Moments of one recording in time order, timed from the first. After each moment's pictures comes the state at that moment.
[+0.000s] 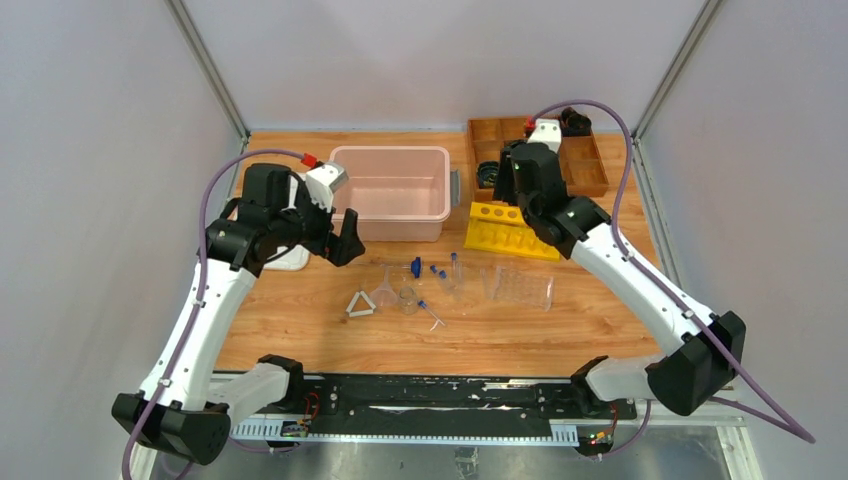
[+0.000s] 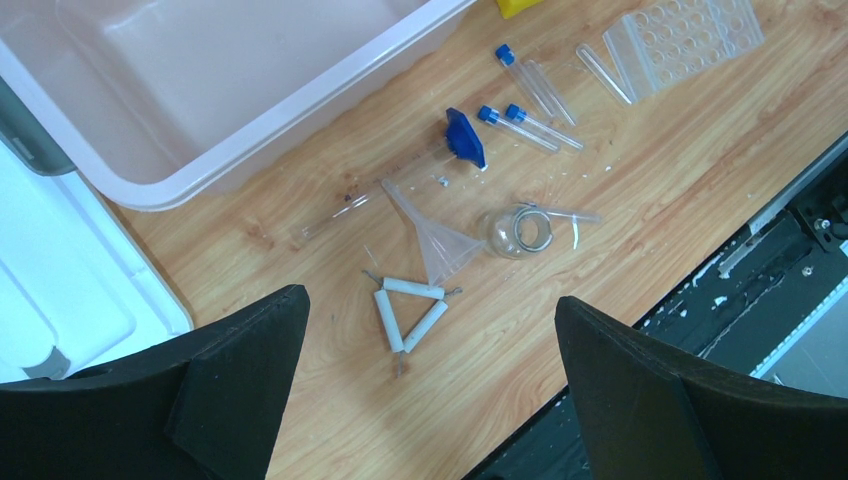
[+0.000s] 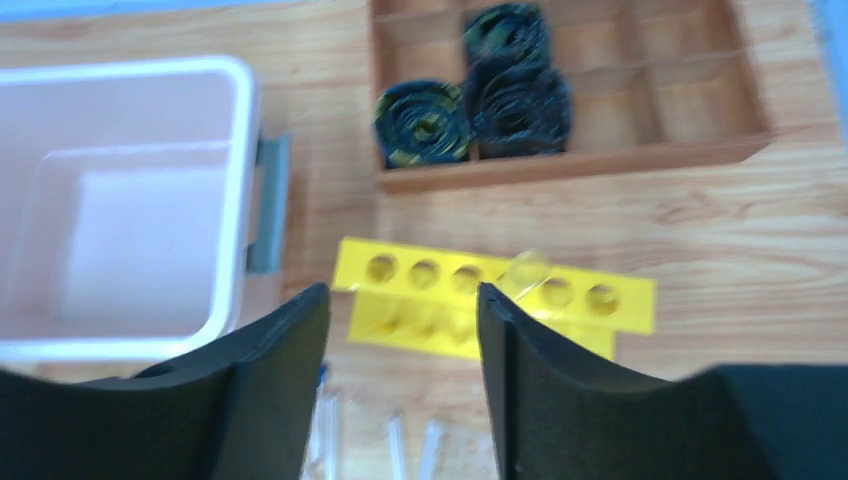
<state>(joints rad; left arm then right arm) -0.24 1.05 1.21 -0.89 0.45 0.15 0.55 1.31 1.27 -0.41 0.52 0.32</state>
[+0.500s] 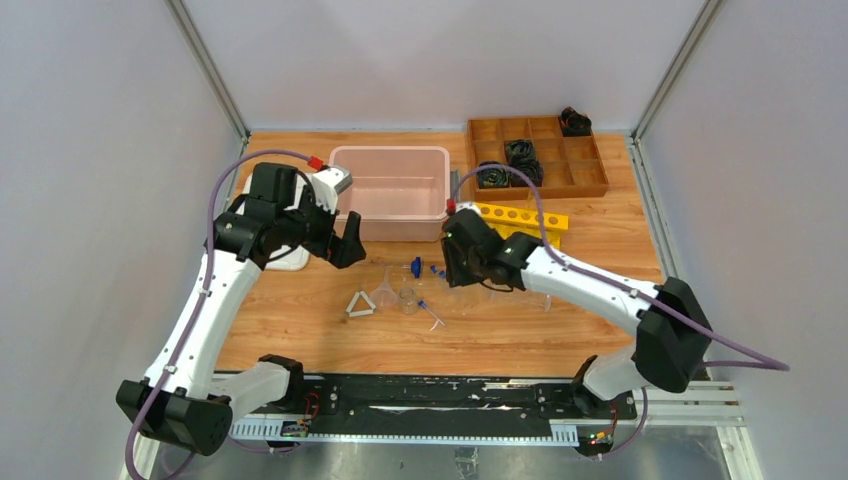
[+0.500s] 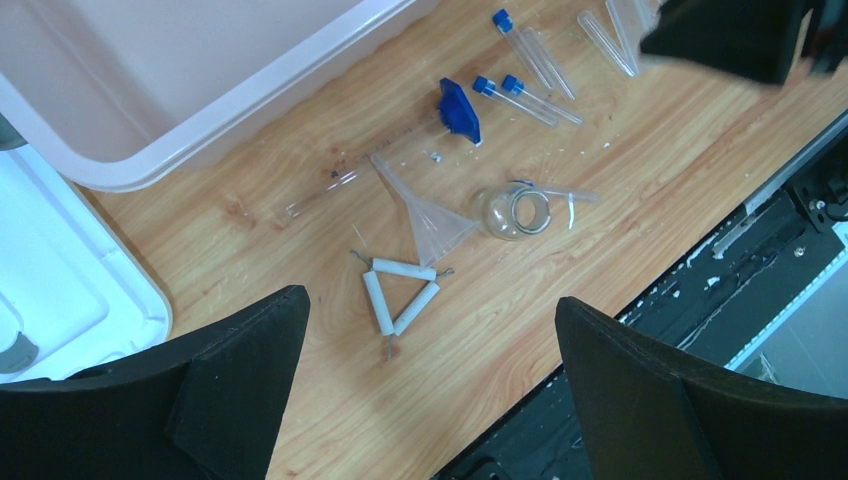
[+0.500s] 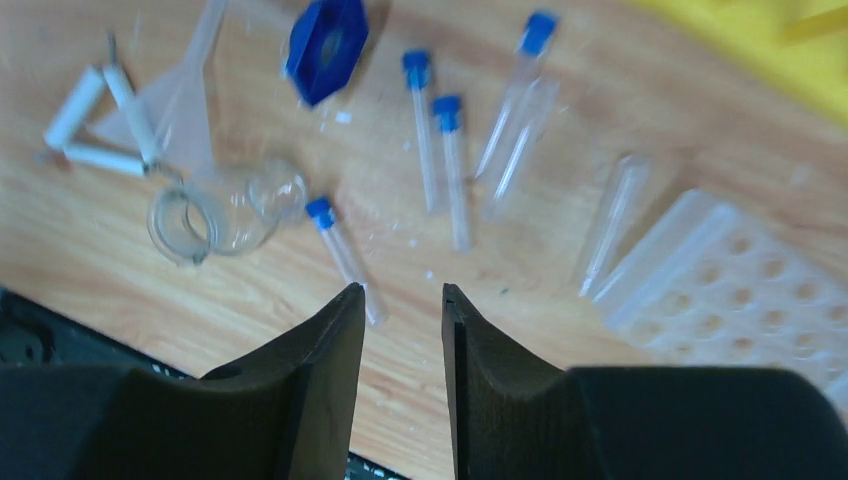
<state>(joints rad) -0.24 1.09 1.21 -0.93 0.46 0.16 0.85 1.42 1.09 -0.55 0.18 0.50</state>
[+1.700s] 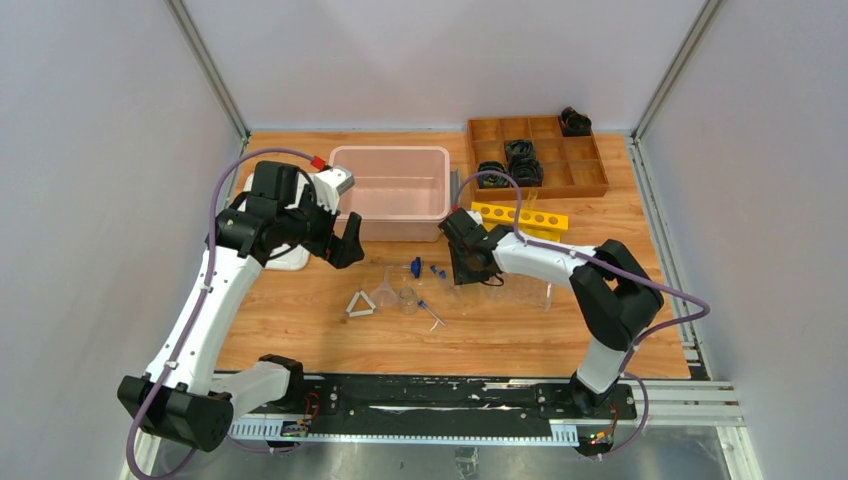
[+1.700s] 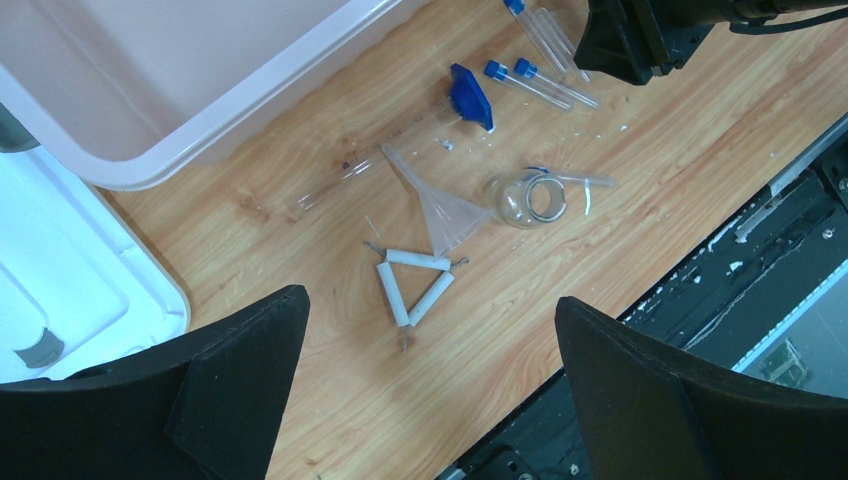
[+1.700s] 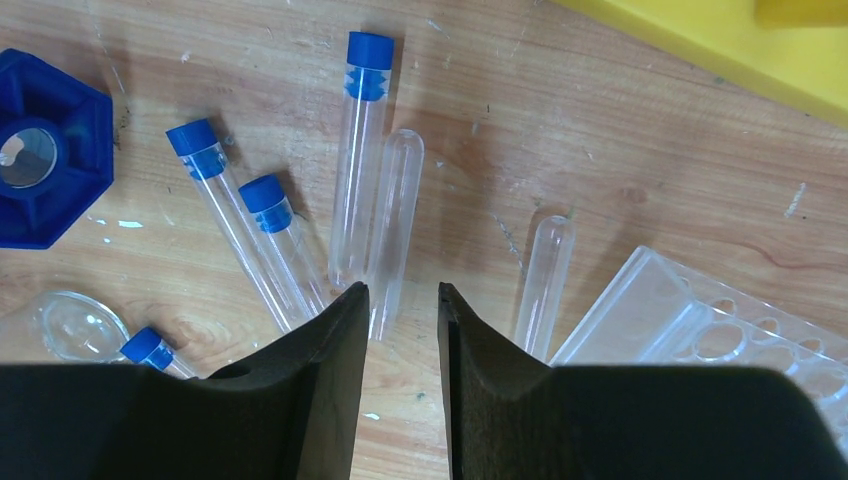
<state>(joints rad) -0.24 1.11 1.23 -0.96 0.44 0.21 0.76 1.72 1.08 -0.50 0.18 0.53</state>
